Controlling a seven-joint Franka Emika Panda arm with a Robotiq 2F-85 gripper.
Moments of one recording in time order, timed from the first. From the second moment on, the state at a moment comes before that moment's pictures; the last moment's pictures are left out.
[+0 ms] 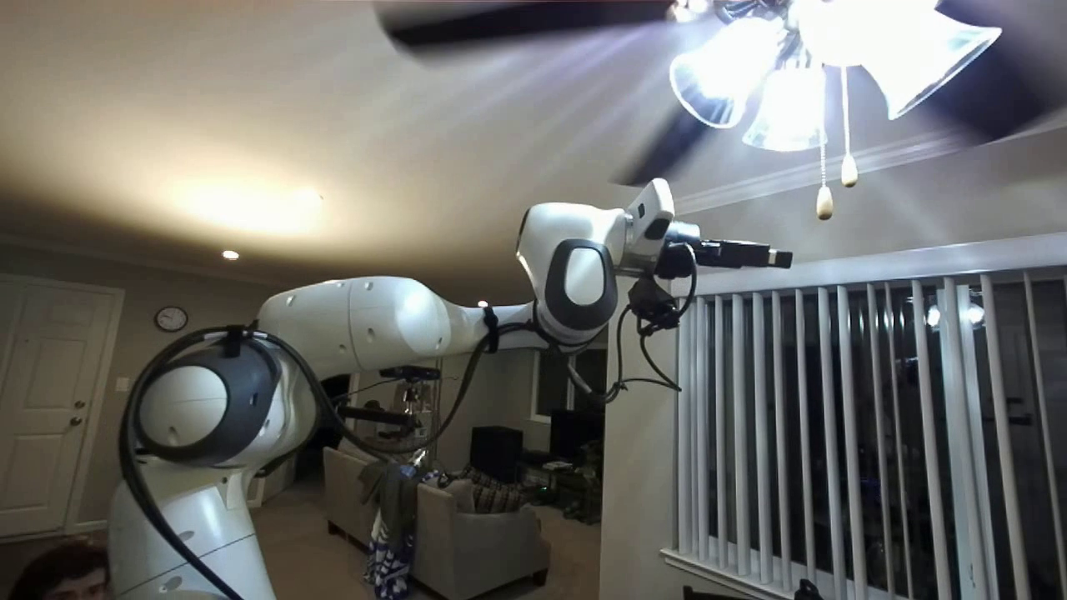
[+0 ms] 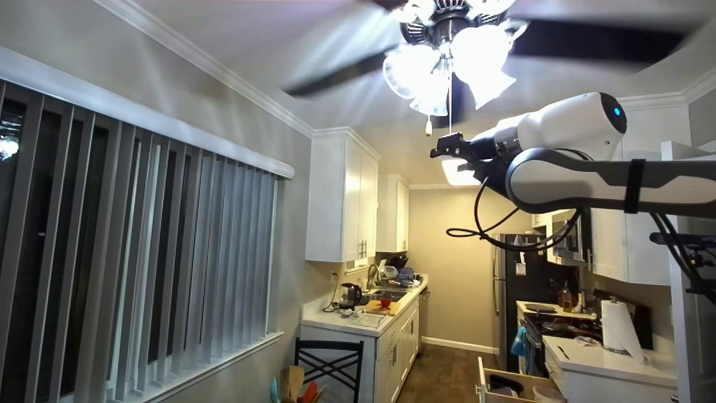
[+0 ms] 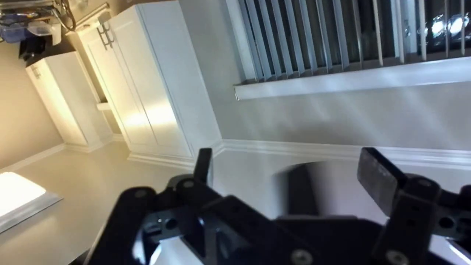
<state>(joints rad) -0.34 -0.51 0.30 -1.86 -0.04 2.92 0.46</state>
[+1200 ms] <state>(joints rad) -0.86 -0.48 0.61 -1.65 -0.20 2.93 0.65</state>
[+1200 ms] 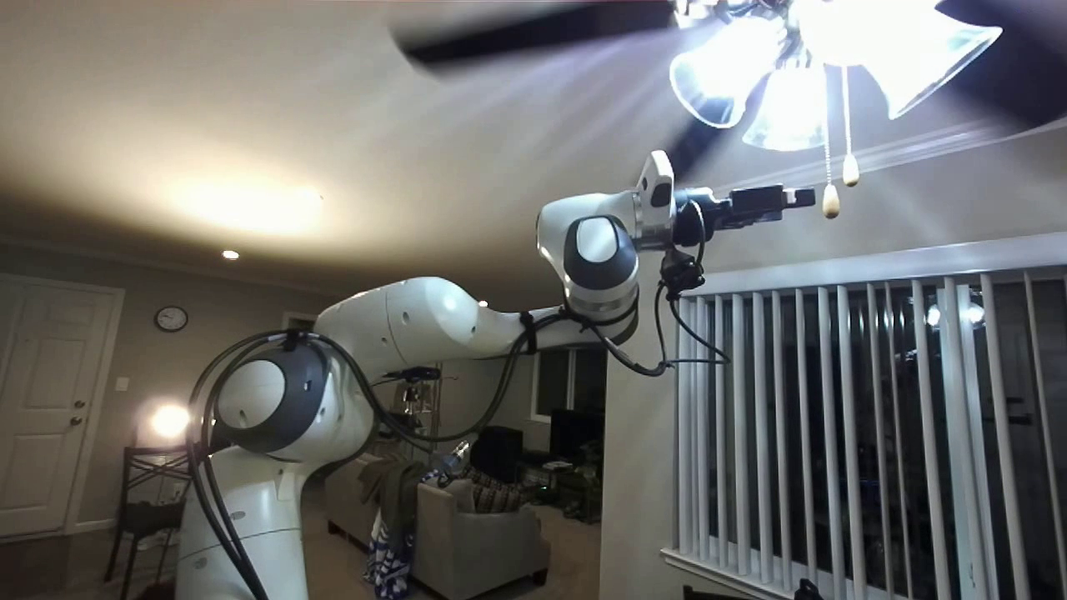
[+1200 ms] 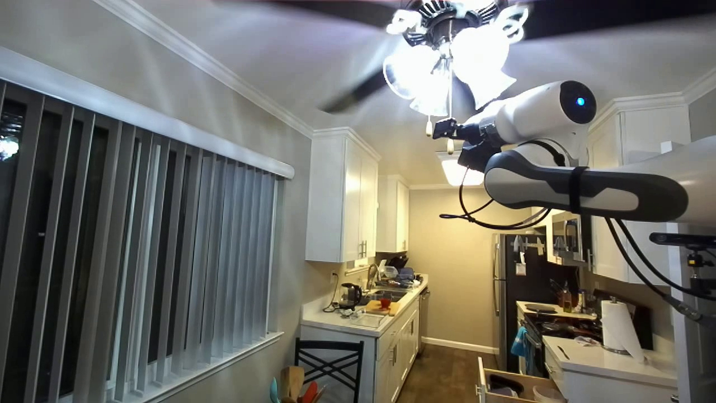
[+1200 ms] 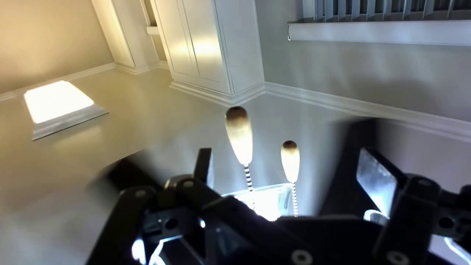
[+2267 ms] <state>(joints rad) -0.95 -0.52 0.64 -1.63 -0.27 2.81 0.65</state>
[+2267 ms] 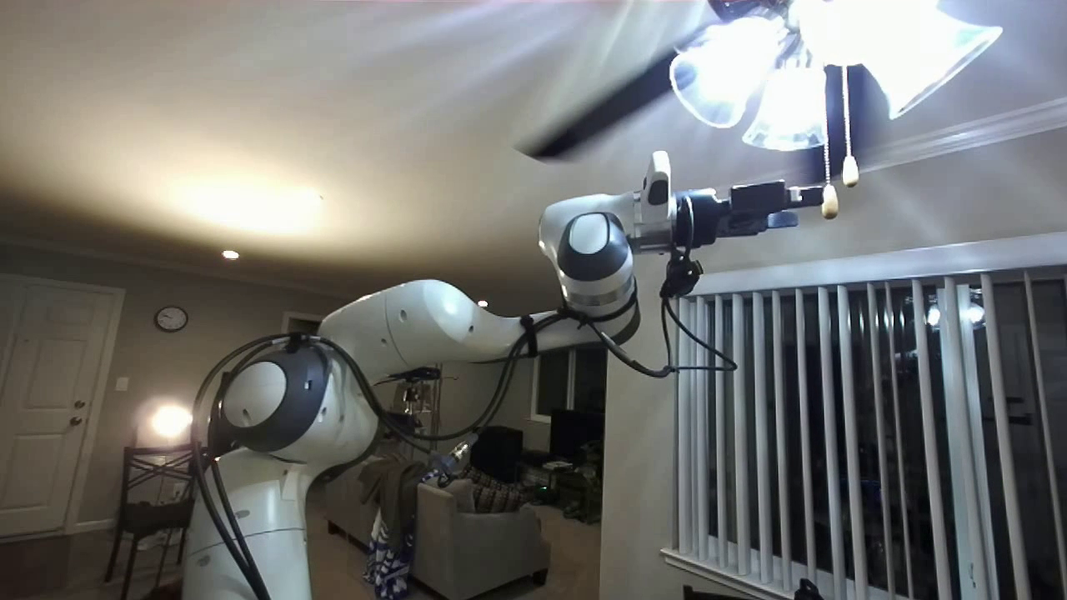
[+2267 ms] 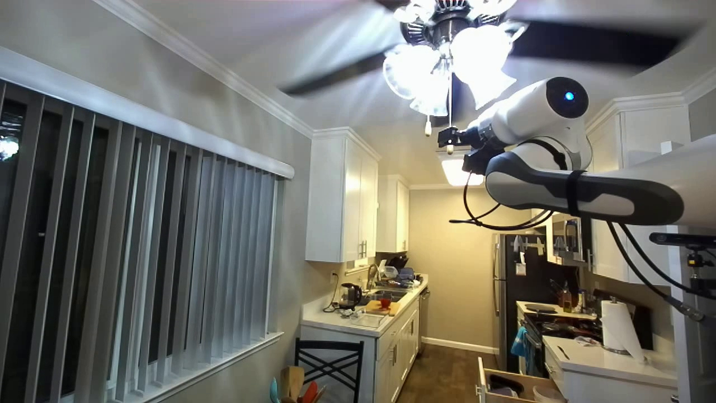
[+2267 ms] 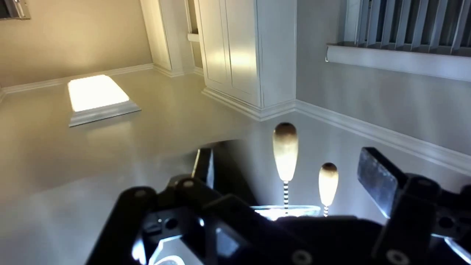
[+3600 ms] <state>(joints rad) -1.09 -0.41 0.77 -1.42 -0.36 2.64 0.69</state>
